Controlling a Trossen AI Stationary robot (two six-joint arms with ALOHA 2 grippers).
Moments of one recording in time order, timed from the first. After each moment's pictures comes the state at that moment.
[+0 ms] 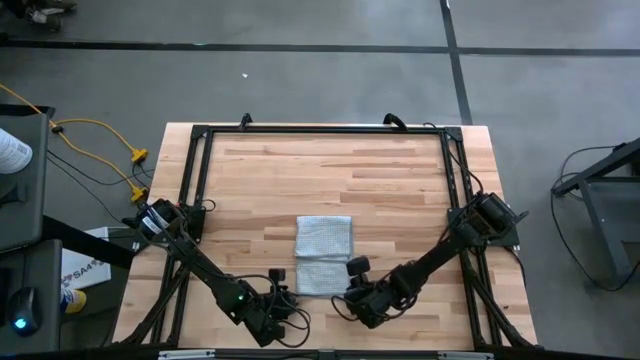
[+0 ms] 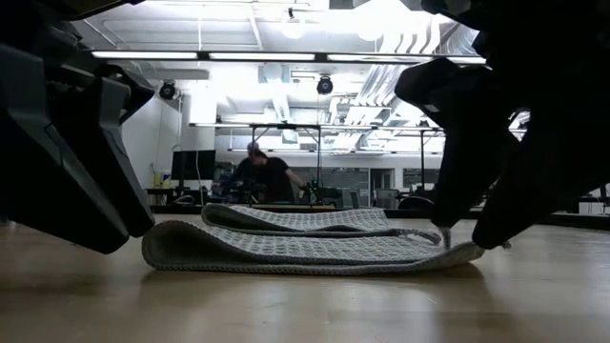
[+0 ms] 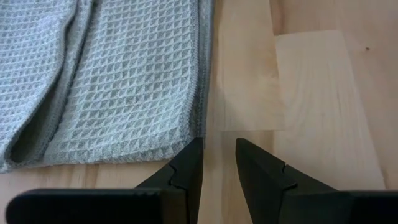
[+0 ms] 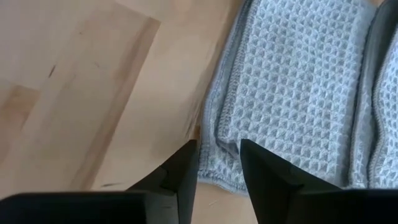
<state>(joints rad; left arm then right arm) -0.78 1.93 1.13 -0.21 -0.62 -0.58 0.63 1.94 1.18 -0.31 0.33 0.18</state>
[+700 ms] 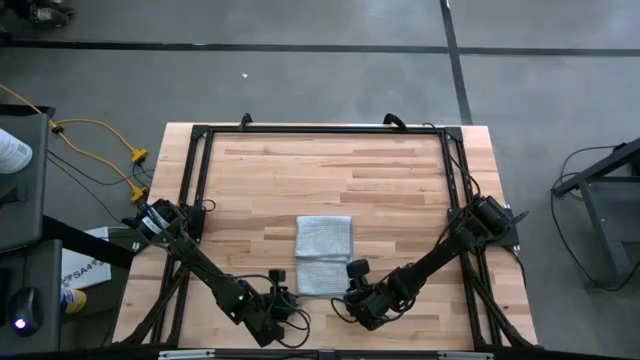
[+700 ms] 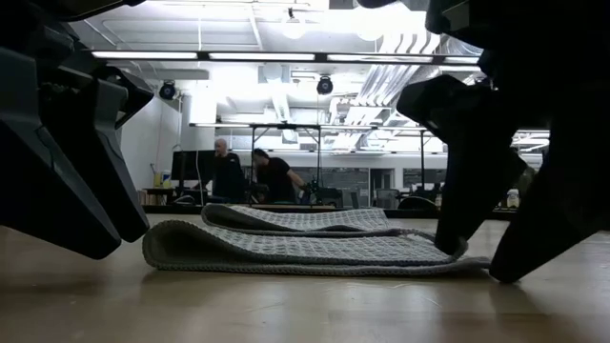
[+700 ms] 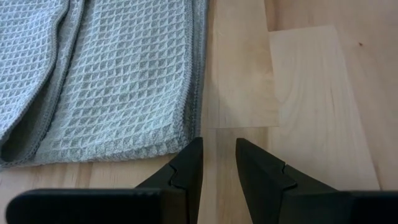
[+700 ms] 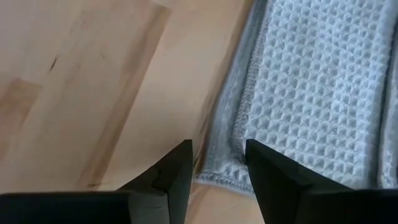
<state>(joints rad) -0.78 1.93 1.13 -0.21 -0.60 -0.58 0.63 1.98 1.18 -0.30 0.32 0.20</state>
